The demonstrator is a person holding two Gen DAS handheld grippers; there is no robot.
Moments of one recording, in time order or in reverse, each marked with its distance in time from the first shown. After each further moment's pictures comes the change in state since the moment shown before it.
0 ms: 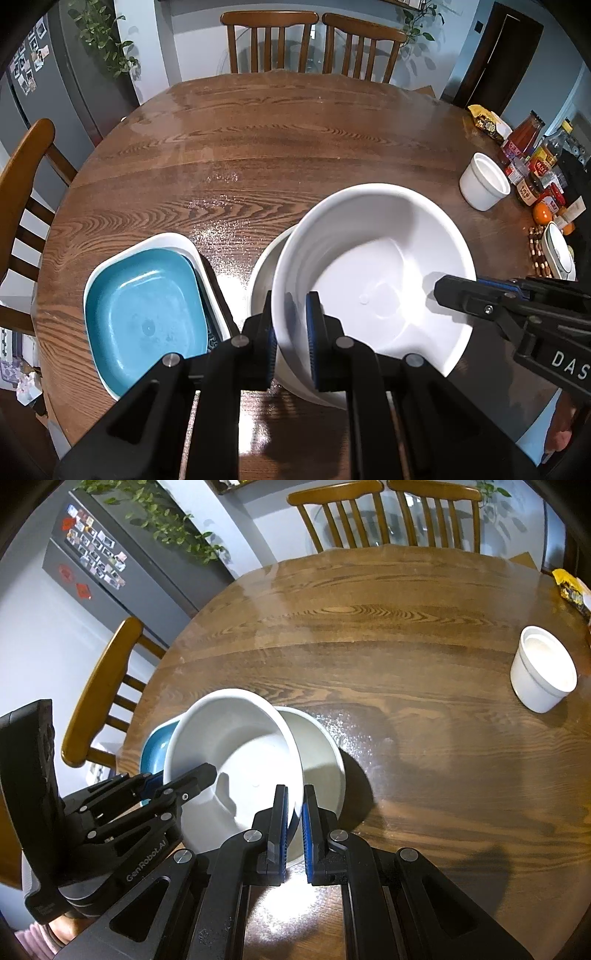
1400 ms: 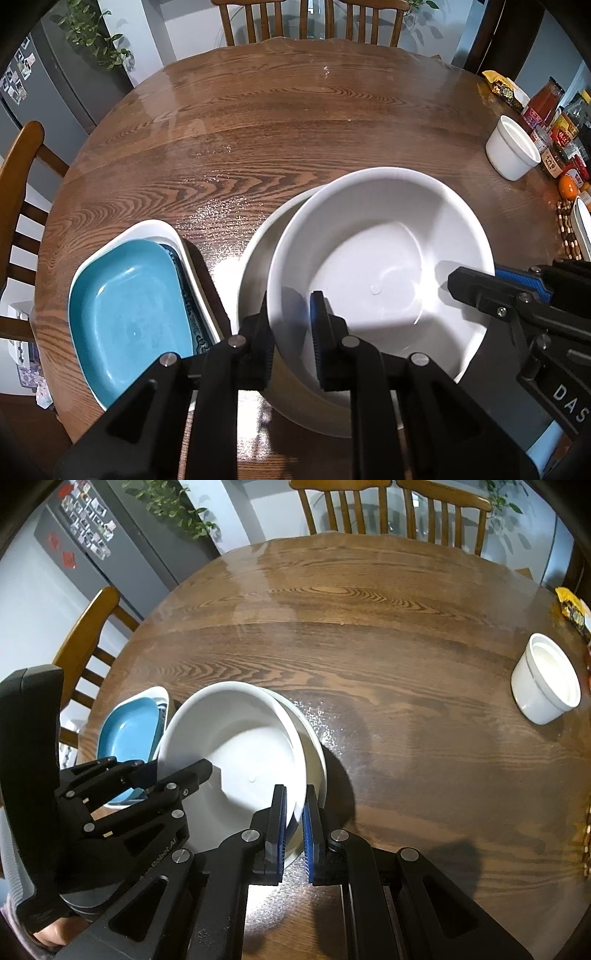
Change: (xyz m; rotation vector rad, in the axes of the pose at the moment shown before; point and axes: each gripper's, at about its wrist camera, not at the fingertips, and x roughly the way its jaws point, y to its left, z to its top) left arm 0.044 -0.005 0.001 0.051 0.092 0.071; right arm 0.033 0.004 0.001 -0.085 0.046 -0.130
